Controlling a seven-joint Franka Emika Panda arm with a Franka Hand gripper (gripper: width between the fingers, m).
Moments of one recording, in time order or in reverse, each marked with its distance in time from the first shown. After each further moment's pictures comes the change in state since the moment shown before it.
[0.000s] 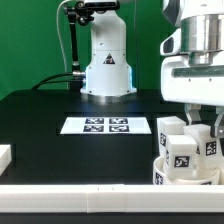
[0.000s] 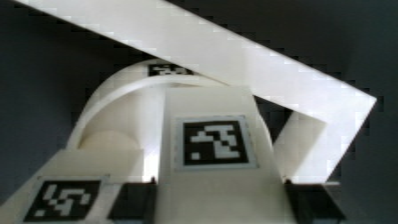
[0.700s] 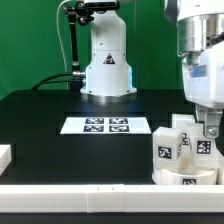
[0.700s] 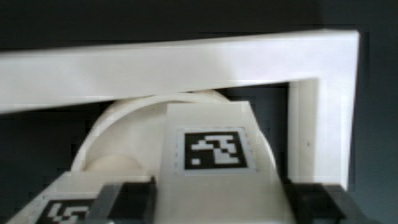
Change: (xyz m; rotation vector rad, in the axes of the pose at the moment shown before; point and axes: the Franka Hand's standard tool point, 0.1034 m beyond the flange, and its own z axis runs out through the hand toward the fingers) arm 0.003 0.001 0.000 0.023 -0.045 0.551
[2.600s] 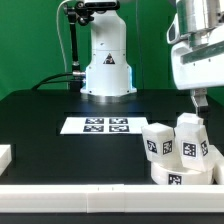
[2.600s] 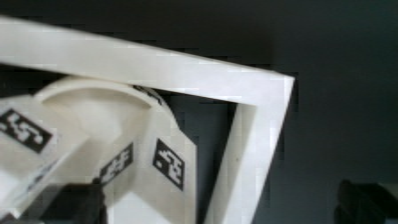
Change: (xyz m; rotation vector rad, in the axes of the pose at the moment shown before) arm -0.015 -0.019 -0.026 0.018 -0.047 -0.490
